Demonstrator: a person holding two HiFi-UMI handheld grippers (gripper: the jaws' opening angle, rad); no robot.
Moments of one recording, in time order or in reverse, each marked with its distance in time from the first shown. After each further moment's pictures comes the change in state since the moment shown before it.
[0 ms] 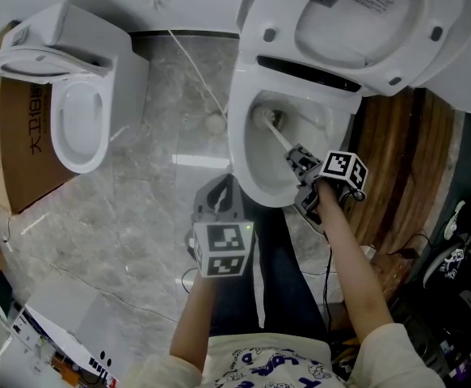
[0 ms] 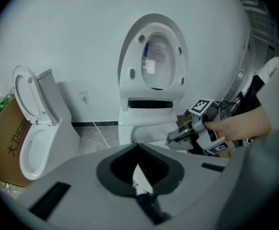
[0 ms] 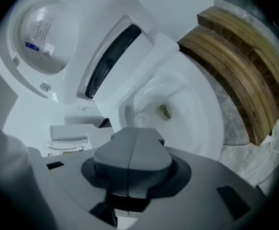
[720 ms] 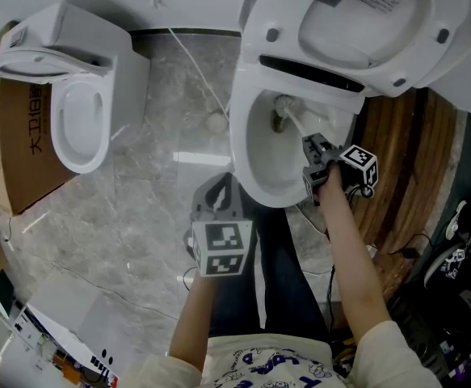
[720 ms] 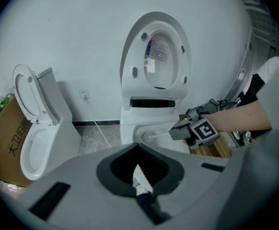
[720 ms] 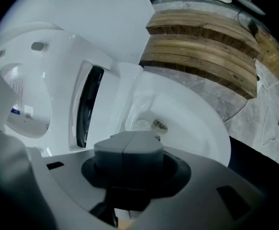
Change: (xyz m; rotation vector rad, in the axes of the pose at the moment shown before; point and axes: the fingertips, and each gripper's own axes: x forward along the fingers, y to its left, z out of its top) left arm 0.005 0.010 0.001 -0.002 0.009 0.009; right arm -0.011 -0.014 0.054 0.478 -0.280 0.006
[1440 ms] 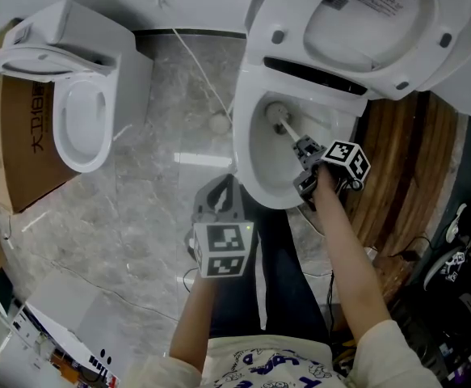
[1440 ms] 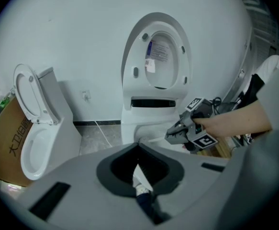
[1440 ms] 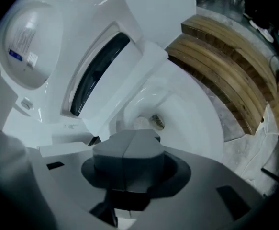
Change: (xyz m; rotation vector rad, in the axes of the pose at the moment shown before) left arm -0.003 0.003 -0.003 0.000 0.000 0.001; right arm 0.021 -0.003 -0.028 -0.366 0.119 -0.103
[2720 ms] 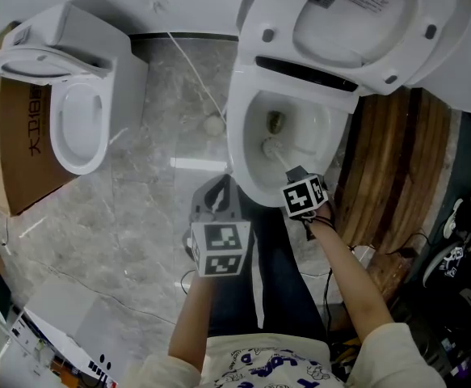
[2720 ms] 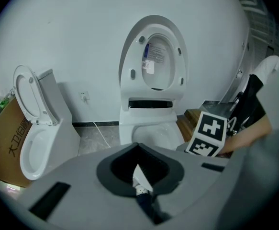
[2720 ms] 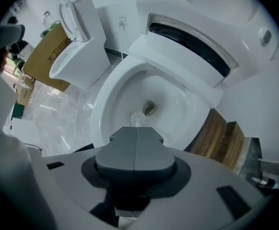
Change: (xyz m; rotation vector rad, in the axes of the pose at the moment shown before) left arm -0.008 -0.010 -0.002 0.006 -0.015 -0.012; right arm -0.031 -0.050 -0.073 -1.303 0.264 -0.446
